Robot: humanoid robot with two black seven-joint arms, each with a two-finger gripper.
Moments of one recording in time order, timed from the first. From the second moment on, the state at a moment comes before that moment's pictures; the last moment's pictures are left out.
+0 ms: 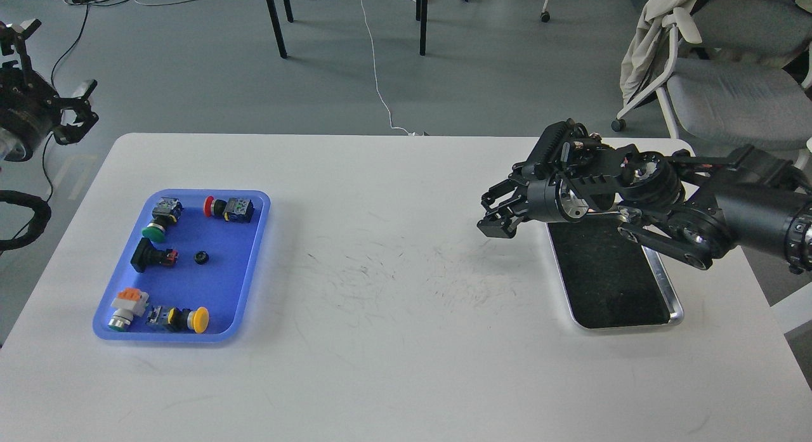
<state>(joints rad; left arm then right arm) -0.77 0.78 -0.62 -0.75 -0.10 -0.34 -0.28 1.25 -0.29 -0.33 0.81 -1.74 -0.03 0.37</state>
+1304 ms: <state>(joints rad) -0.73 1.00 -0.61 -0.92 -0.14 -0.35 -0.27 1.04 0.00 -0.34 0.60 -1.73 -0.41 0.41</state>
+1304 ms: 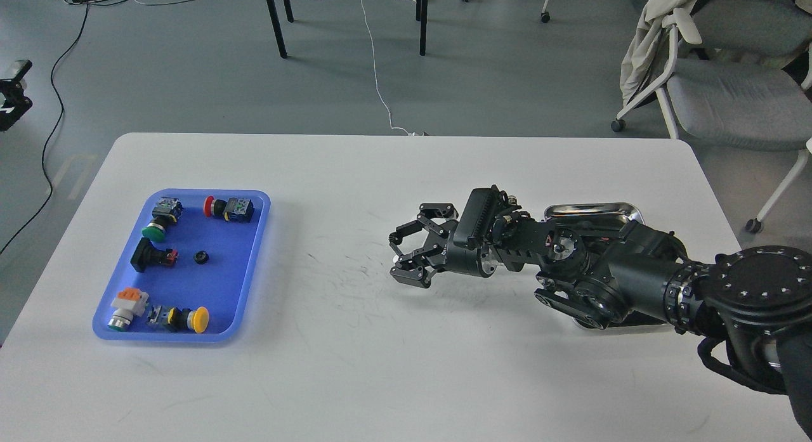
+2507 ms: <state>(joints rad) -0.69 0.92 -0.62 -0.92 -0.20 -0.36 -0.24 1.02 0.00 -0.38 0.60 -1.75 -0.43 0.43</state>
